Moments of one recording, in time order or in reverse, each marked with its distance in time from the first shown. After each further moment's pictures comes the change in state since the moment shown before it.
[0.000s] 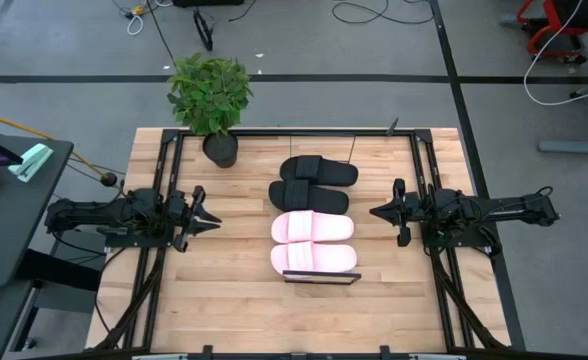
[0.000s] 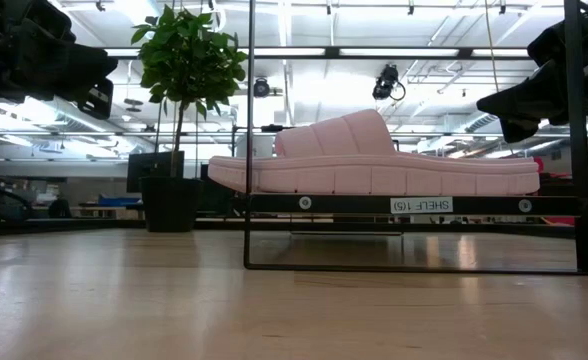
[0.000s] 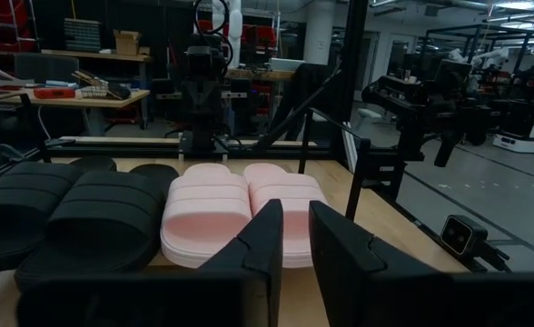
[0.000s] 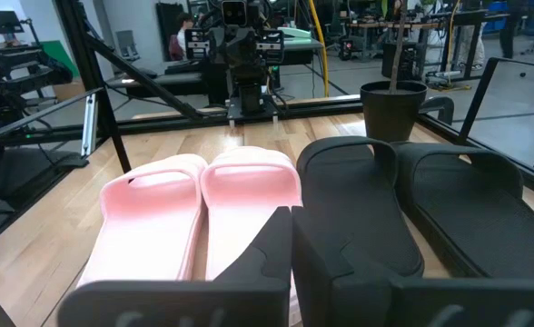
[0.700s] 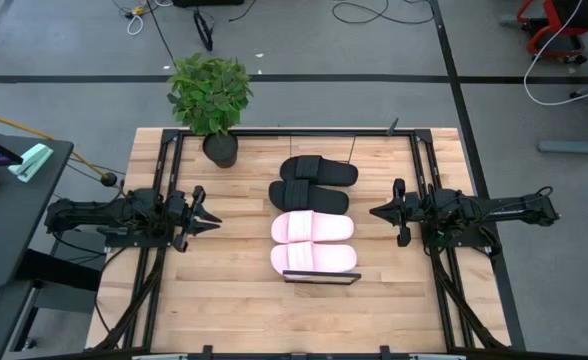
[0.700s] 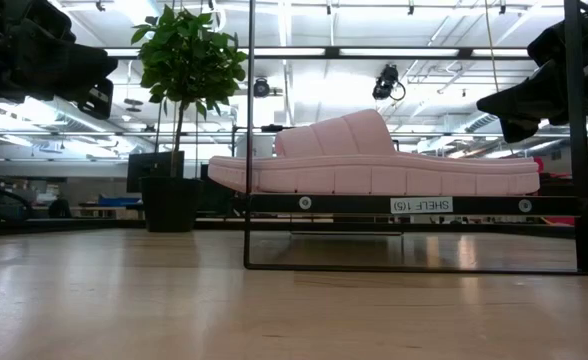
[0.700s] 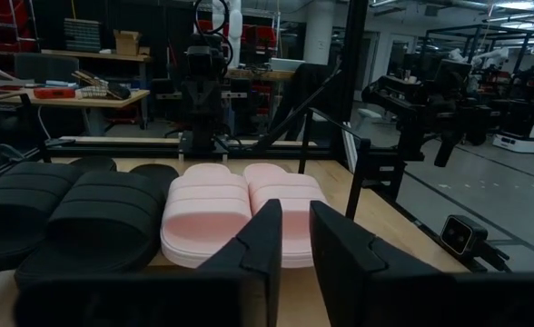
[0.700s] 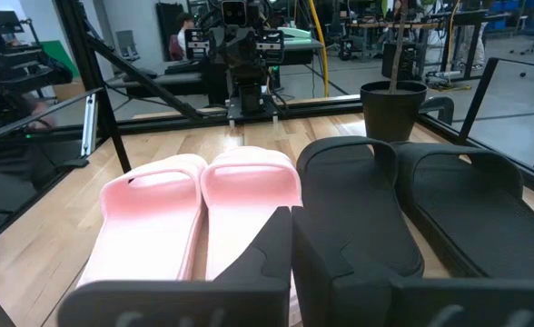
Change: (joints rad) left arm 0.000 0.000 0.000 0.000 0.000 0.000; right arm 0.000 0.000 0.000 0.000 0.000 0.000
